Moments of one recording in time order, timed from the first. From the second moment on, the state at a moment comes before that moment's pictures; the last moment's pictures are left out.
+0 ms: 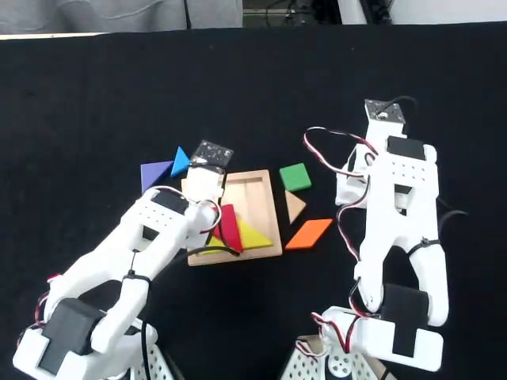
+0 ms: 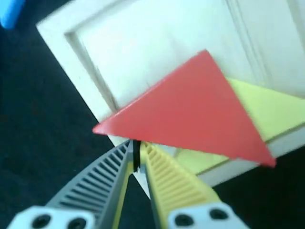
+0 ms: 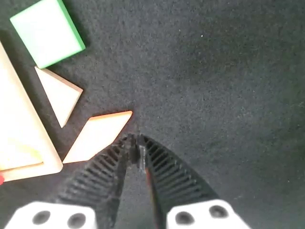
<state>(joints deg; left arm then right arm) 18.9 -13.0 50.7 47.4 0.4 12.3 -8.6 26.0 76.5 2.6</state>
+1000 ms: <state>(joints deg) 18.9 -25.1 50.8 43.5 14.6 12.3 -8.6 26.9 76.5 2.6</state>
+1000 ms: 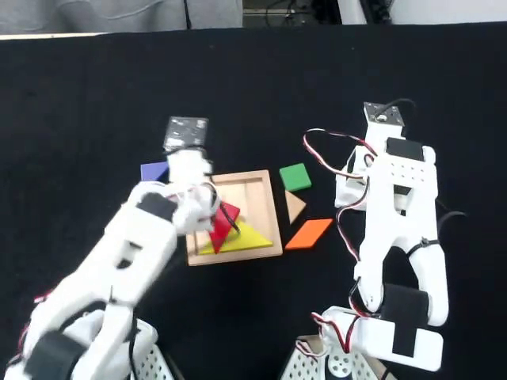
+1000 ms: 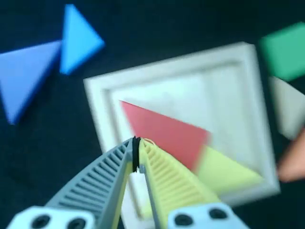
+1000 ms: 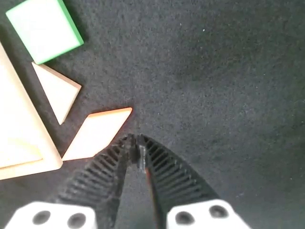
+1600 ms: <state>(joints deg) 35.5 -31.6 58.9 39.7 13.2 13.0 -8.6 26.9 75.5 2.6</state>
